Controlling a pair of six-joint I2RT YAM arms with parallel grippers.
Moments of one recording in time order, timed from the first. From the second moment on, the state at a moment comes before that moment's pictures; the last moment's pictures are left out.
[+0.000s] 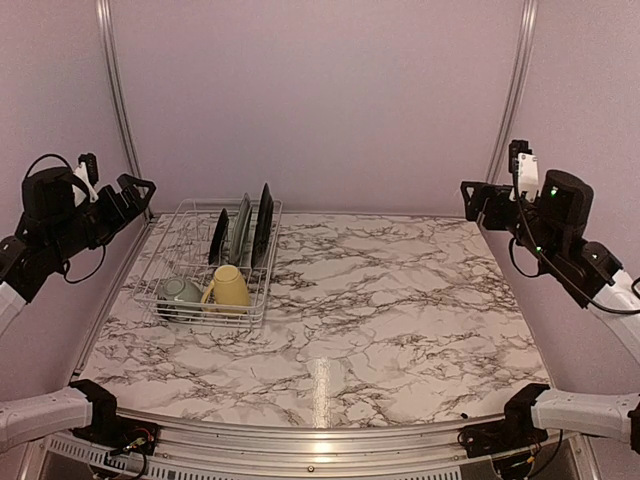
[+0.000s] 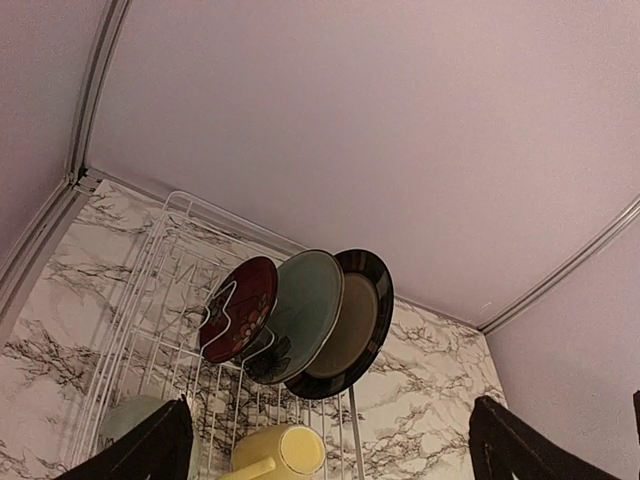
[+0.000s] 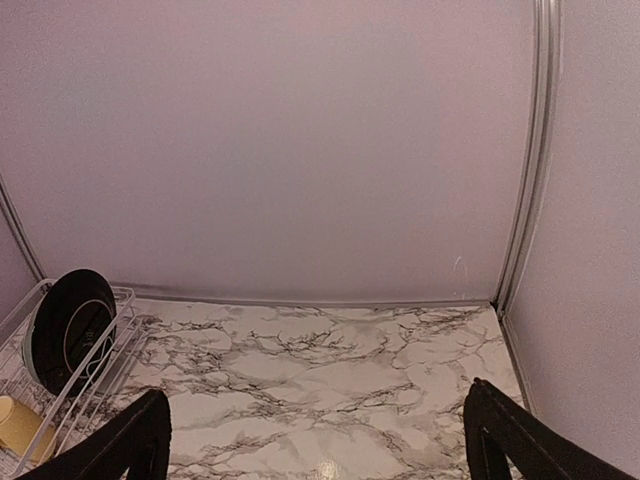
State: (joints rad) left arm -0.33 0.82 1.04 -0.46 -0.10 -0.64; right arm 0.45 0.87 0.99 -0.21 0.30 0.14
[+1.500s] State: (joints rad) left arm -0.68 1.91 1.78 -0.62 -0.30 -0.48; right arm 0.48 0.98 0.86 -0.16 0.02 0.24
